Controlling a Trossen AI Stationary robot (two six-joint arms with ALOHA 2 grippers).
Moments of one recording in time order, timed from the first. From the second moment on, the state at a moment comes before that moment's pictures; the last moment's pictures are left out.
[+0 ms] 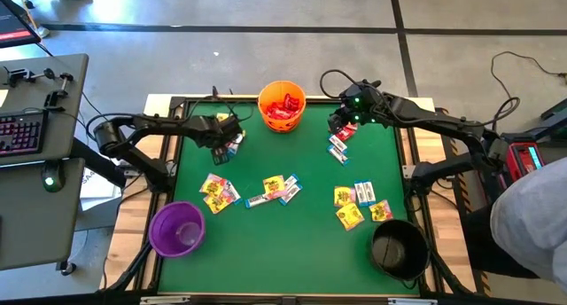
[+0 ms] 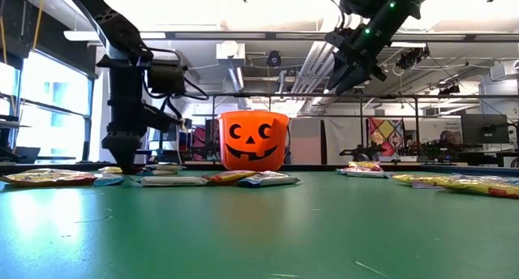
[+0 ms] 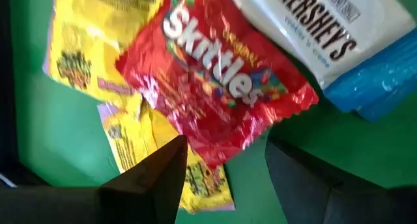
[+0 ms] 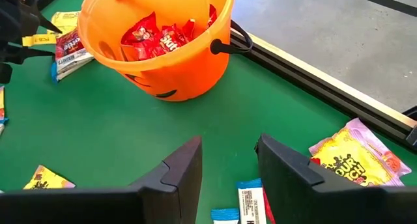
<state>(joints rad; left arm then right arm) 0.53 1.52 0.72 -0.61 -0.39 0.23 -0.53 1.30 1.03 -0.51 0.10 0.34</state>
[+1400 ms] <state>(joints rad) 0.57 1.35 1.10 -0.66 -0.11 0.00 -0.48 1.30 1.03 -0.49 0.10 0.38</state>
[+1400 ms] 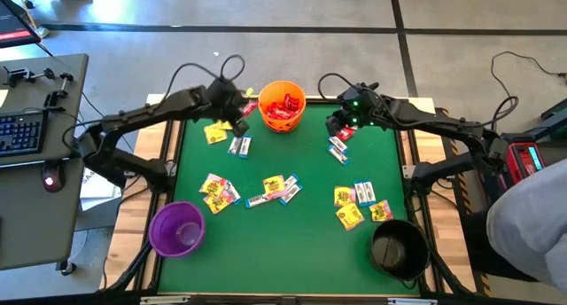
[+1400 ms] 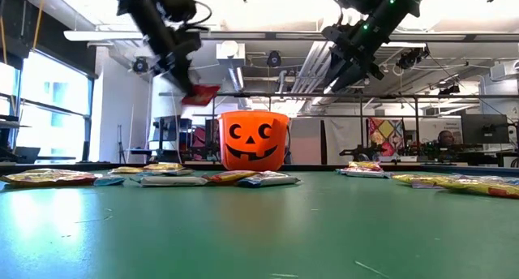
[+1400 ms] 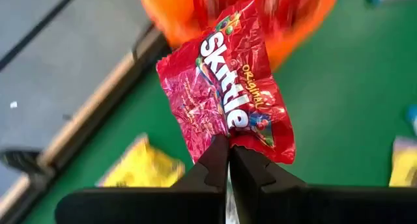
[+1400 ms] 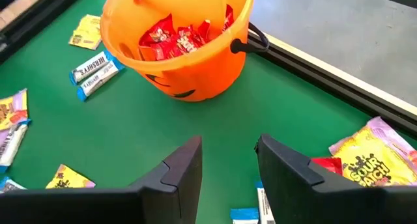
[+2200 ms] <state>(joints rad) 0.57 1.89 1.69 -0.73 0.02 0.09 -0.48 1.30 1.03 -0.48 0.11 0.39</state>
